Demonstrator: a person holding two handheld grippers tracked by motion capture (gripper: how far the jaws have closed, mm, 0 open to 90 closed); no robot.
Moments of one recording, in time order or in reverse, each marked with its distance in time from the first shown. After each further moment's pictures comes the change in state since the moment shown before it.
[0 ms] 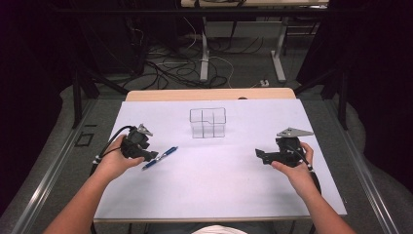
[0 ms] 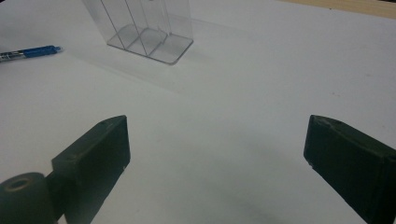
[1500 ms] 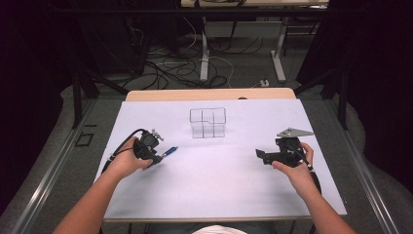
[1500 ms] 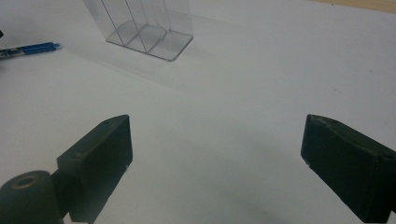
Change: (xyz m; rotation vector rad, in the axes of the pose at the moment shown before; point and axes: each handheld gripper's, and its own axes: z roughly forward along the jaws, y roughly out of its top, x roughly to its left) left arm -0.008 0.010 0.039 0.171 -0.007 0.041; right arm -0.002 -0.002 0.001 0.010 0.009 0.007
